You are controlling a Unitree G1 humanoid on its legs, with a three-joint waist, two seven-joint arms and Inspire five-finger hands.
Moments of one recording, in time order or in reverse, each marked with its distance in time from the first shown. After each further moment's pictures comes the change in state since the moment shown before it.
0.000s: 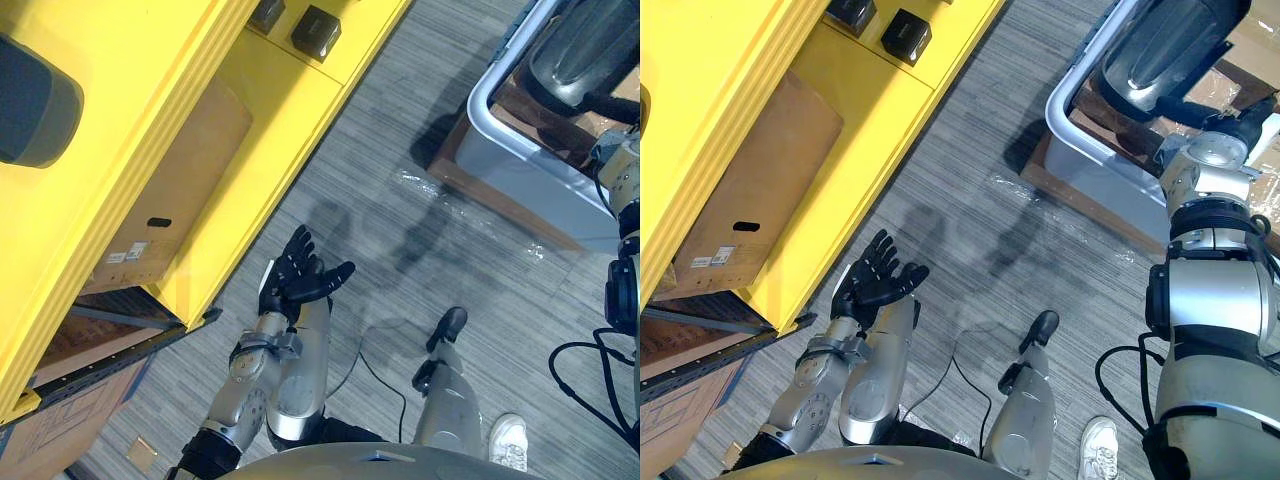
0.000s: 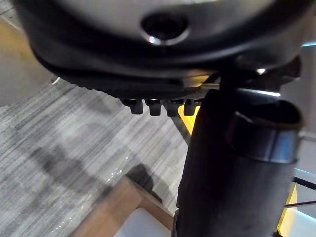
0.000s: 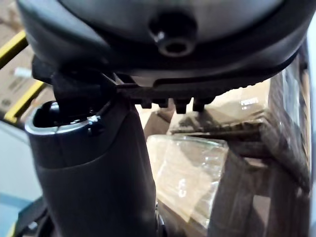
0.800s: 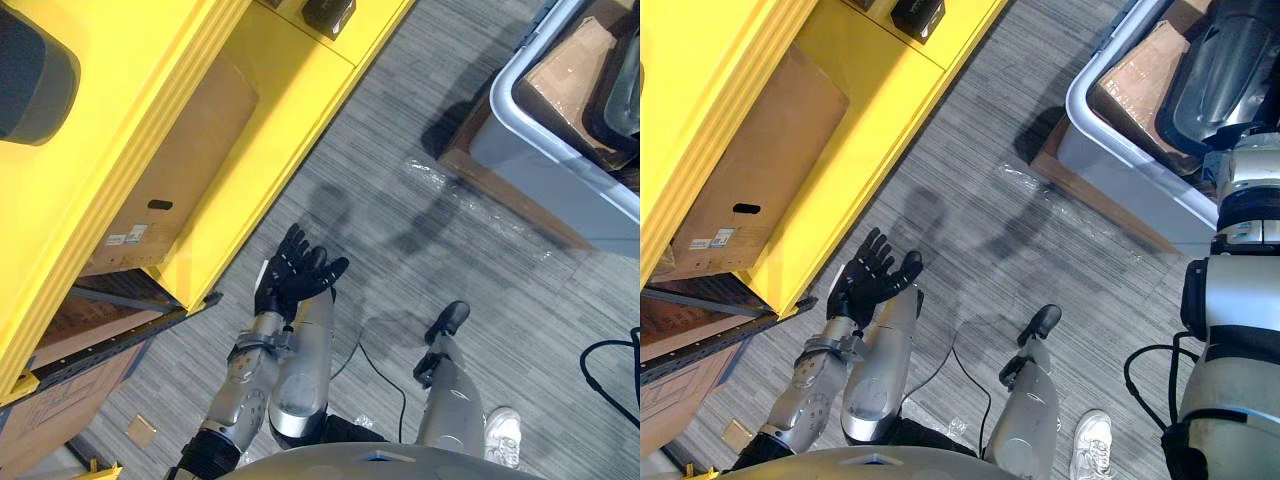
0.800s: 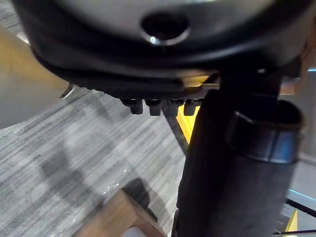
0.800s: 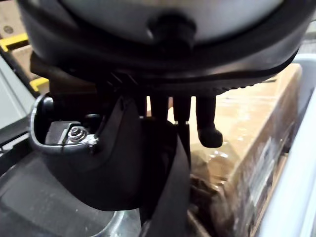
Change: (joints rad) left arm 0.008 0.013 0.041 0.006 -0.039 -0.048 0.021; right arm -0.003 -0.099 0.039 -0.015 -0.219 0.304 0.107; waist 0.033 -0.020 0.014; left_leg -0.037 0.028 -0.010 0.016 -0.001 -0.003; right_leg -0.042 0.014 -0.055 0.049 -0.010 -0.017
